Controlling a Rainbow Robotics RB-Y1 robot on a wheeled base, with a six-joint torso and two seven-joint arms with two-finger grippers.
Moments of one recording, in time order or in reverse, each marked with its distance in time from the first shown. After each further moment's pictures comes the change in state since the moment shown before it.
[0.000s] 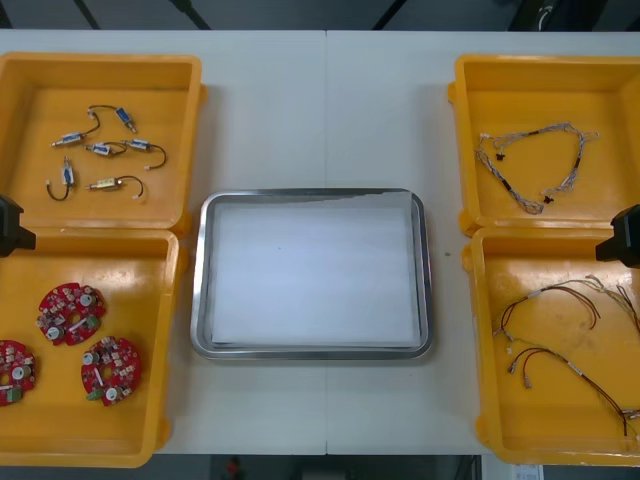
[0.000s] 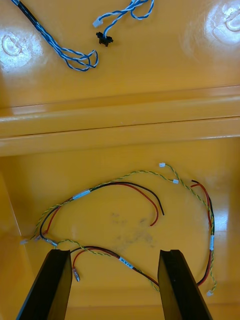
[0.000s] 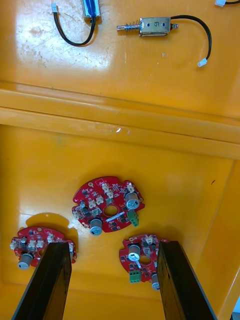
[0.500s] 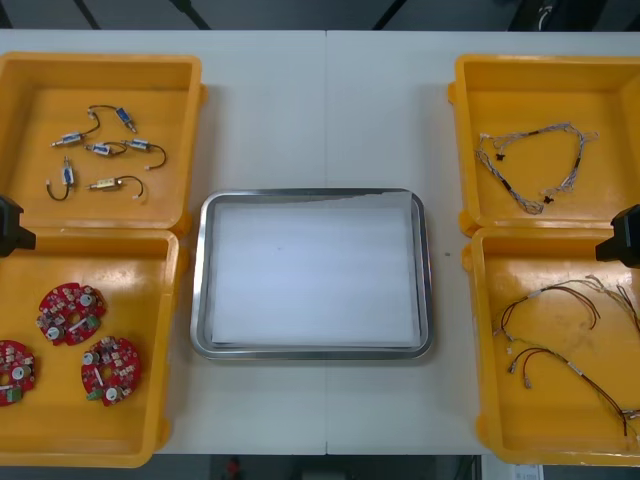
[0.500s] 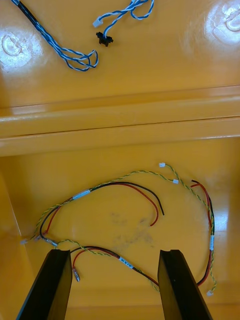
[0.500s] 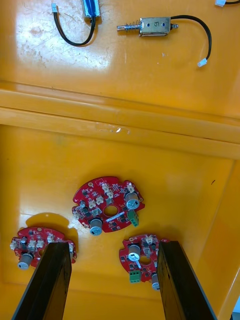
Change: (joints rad) right arm 0.000 0.000 0.000 0.000 0.000 0.000 0.000; left arm 0.000 0.000 0.000 0.000 0.000 0.000 0.000
